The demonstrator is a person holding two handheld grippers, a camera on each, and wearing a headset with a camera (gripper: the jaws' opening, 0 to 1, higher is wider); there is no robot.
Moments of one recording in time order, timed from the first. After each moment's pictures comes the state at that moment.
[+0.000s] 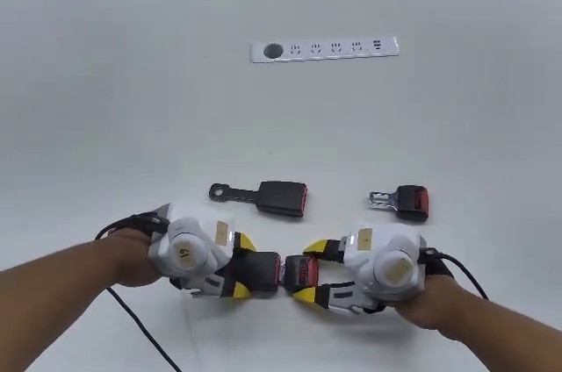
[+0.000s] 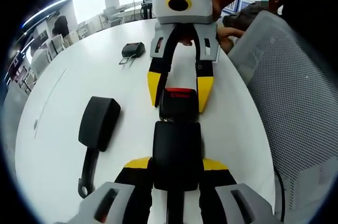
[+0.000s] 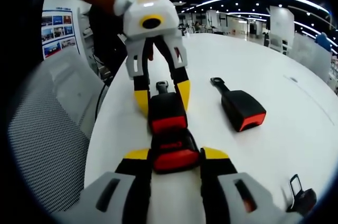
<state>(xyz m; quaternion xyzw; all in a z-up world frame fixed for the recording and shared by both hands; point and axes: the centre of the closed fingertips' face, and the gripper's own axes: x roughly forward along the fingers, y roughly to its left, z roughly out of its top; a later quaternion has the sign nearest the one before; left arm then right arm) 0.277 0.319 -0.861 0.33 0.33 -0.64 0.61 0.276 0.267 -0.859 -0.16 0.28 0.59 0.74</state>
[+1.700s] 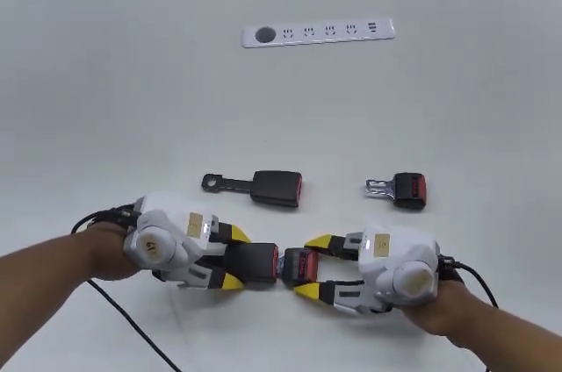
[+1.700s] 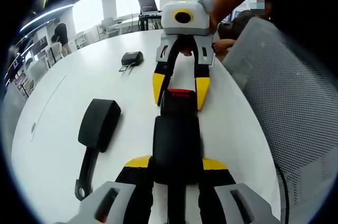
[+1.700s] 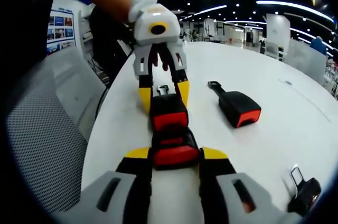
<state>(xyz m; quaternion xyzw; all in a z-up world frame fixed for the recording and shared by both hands) 0.279 0.322 -0.860 0.30 0.30 -0.67 0.61 0.272 0.259 -0.858 -0.14 0.25 0.58 0.76</state>
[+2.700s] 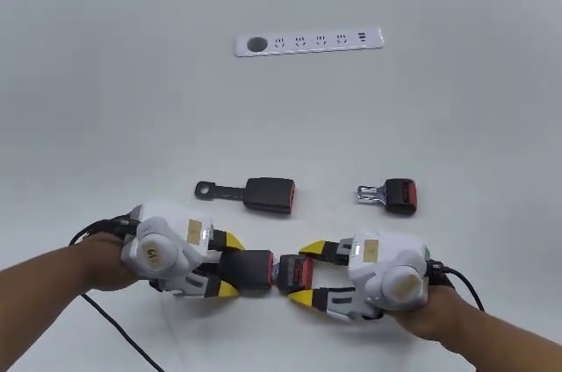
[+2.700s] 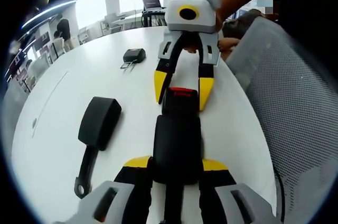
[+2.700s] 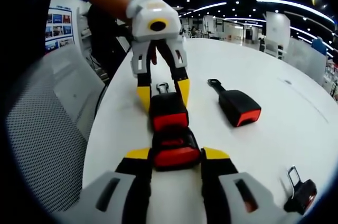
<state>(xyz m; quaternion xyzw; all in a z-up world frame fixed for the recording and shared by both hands) 0.275 0.320 -0.859 0.29 0.33 -0.65 0.62 0.271 0.257 -0.857 -0.17 0.26 0.57 0.76</state>
